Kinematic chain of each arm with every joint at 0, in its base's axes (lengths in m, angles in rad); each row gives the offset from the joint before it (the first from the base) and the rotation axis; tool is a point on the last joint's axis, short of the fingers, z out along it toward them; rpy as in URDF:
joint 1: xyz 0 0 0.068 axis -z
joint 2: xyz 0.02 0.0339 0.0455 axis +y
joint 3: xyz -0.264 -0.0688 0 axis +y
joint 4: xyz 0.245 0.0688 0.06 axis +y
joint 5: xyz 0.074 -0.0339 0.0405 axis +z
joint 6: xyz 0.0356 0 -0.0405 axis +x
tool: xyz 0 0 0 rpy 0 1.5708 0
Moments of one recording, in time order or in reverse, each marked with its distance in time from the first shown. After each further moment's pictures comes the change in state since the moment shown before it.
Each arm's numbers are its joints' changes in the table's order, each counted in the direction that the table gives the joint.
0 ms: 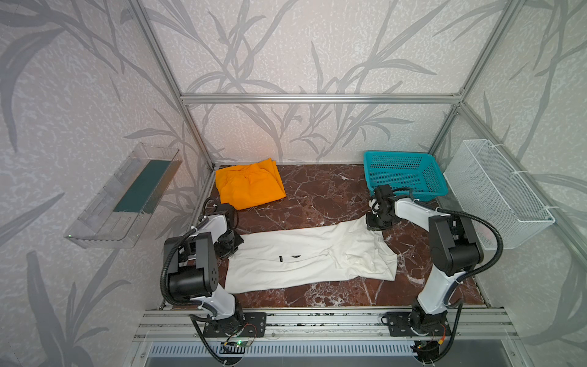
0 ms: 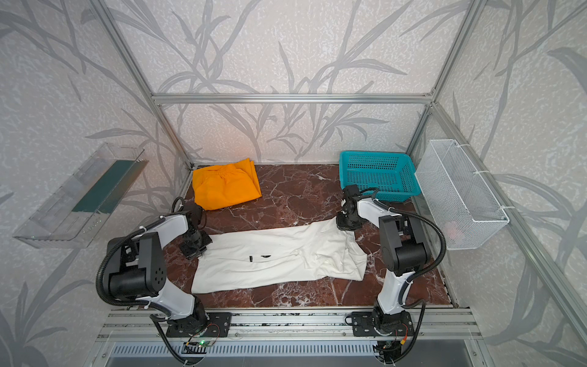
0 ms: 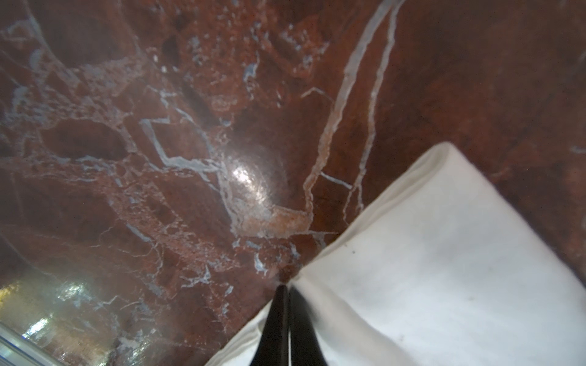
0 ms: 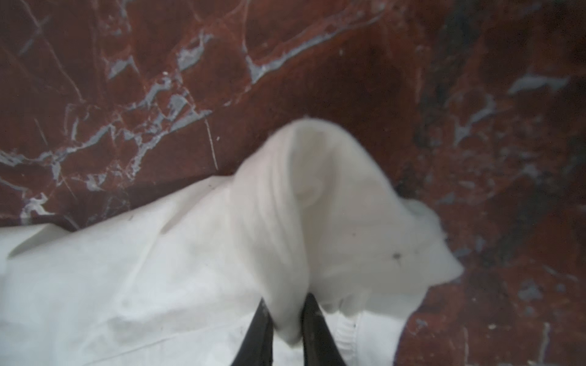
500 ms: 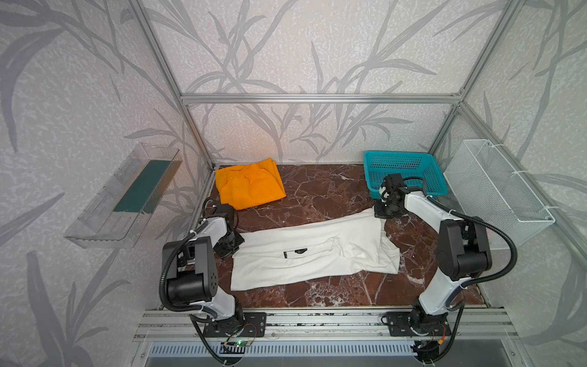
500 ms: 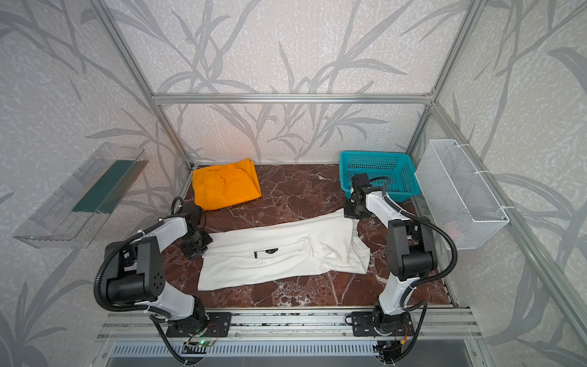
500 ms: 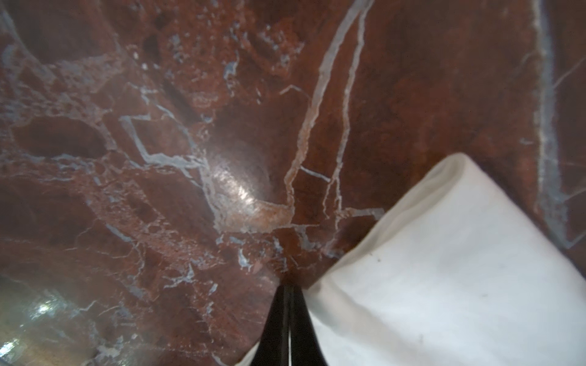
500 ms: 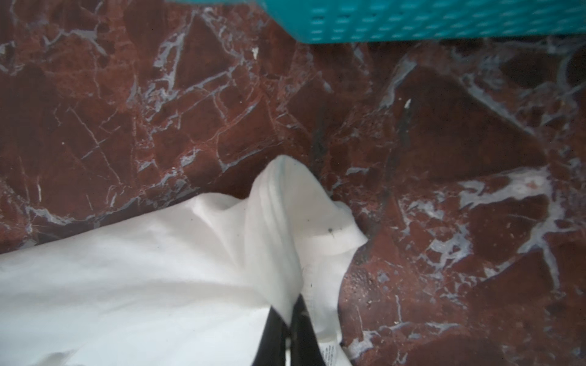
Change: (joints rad) left arm 0.000 -0.043 0.031 -0.046 -0.030 -0.003; right arm 0.072 -0.053 -0.104 0.060 -0.096 -0.024
